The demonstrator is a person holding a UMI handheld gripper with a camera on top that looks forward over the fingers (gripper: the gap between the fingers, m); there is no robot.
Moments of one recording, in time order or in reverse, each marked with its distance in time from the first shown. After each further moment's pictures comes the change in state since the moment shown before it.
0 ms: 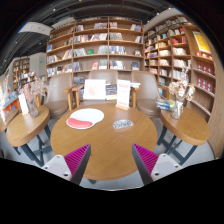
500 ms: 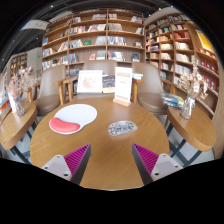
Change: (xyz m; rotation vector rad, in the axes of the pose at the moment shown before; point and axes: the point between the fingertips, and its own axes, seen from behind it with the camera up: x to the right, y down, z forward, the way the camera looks) arm 0.019 -0.002 0.141 -0.075 0.015 -0.007
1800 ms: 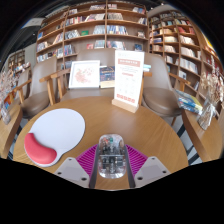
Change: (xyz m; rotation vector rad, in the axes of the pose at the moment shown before) arm 0.010 -0.046 0.179 -0.088 -0.009 -0.001
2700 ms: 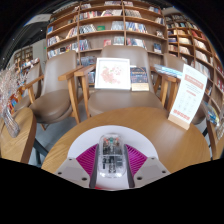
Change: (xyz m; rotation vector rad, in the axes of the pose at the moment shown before) arm -0.206 -0.058 0.052 -0.042 -0.109 -0.035
